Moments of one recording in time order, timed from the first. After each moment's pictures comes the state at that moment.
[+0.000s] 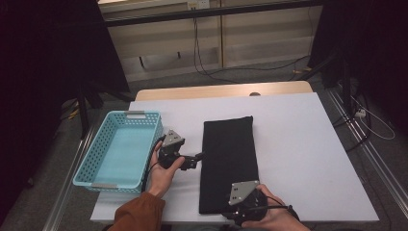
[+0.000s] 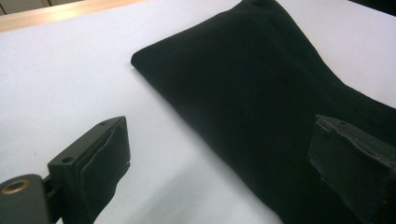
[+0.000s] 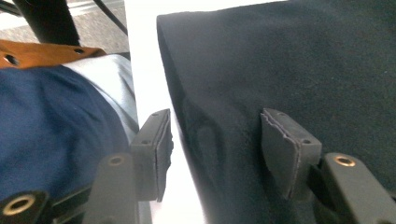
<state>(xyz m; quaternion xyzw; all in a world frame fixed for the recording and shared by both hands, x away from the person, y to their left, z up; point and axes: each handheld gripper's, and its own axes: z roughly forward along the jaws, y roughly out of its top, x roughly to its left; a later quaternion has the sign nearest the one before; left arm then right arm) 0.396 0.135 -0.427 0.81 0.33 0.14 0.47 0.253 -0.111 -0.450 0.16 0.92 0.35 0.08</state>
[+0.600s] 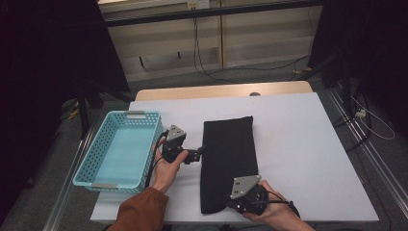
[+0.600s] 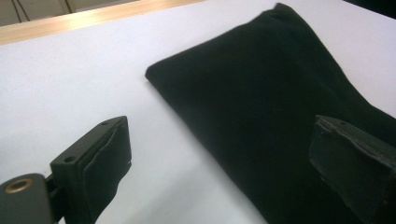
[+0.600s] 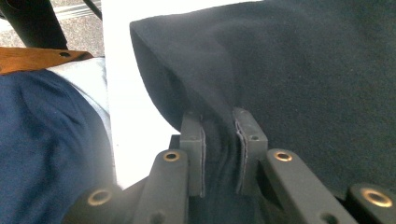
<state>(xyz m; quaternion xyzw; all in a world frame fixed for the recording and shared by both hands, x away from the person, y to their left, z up) 0.413 0.123 -0.427 0.80 0.35 0.16 0.47 0.264 -0.118 -0.450 0.17 0.91 0.36 0.09</state>
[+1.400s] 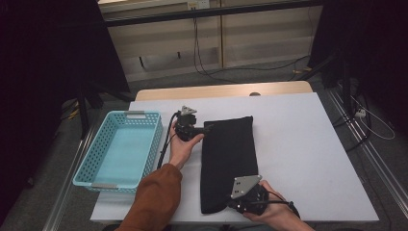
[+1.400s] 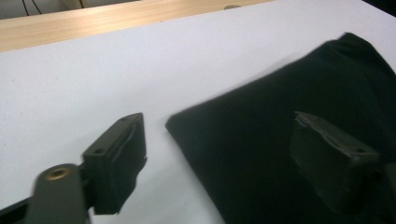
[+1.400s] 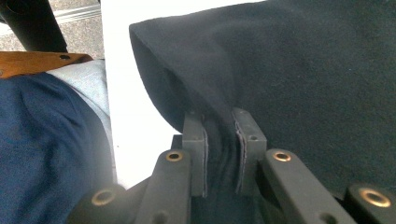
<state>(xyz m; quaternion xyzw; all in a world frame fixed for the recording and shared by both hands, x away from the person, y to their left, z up) 0.492 0.086 -0.433 0.78 0.40 0.14 0.45 0.264 -0.118 -0.450 0.18 0.91 0.36 0.09</state>
